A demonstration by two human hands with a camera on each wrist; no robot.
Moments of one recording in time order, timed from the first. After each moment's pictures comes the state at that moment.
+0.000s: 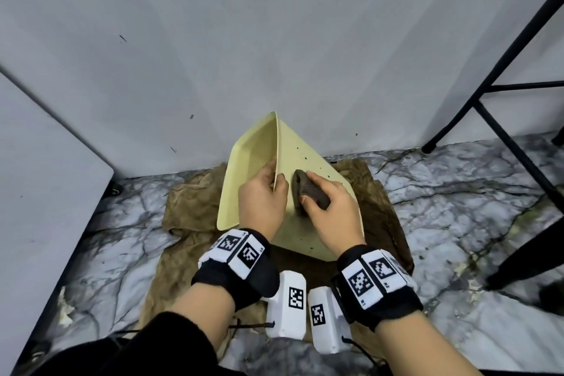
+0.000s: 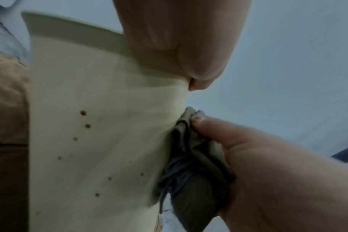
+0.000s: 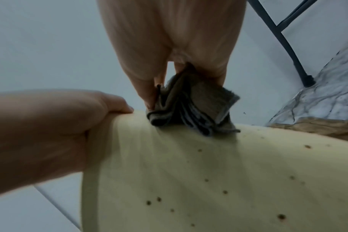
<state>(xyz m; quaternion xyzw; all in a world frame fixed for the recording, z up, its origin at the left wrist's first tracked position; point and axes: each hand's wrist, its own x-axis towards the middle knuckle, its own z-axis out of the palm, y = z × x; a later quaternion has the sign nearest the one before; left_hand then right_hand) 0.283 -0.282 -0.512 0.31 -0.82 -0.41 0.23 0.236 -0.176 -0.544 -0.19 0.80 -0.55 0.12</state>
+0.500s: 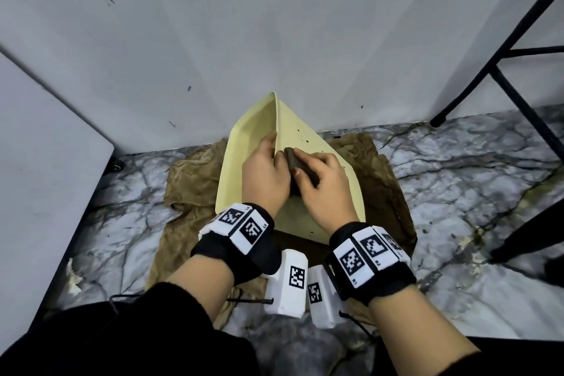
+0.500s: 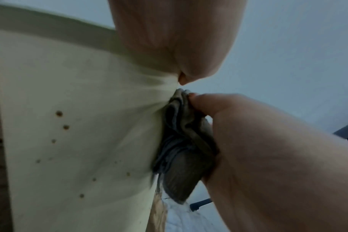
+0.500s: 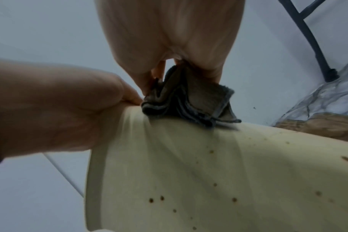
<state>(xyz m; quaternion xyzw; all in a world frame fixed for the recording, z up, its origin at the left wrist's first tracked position) 0.288 -0.274 -0.522 0.32 -0.83 -0.40 0.23 0.246 -0.186 -0.560 -0.24 0.79 -0.55 0.10</state>
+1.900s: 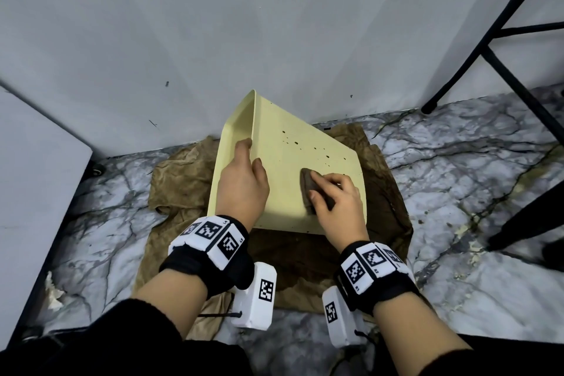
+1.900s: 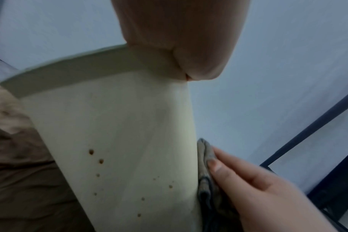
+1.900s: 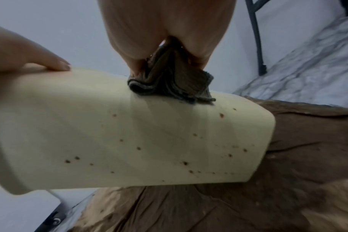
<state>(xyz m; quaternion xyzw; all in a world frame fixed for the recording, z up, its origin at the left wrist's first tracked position) 0.294 -0.288 -0.549 0.28 -0.89 -0.31 0.19 0.239 -0.155 -0.630 -0.19 0.83 -0.52 0.07</state>
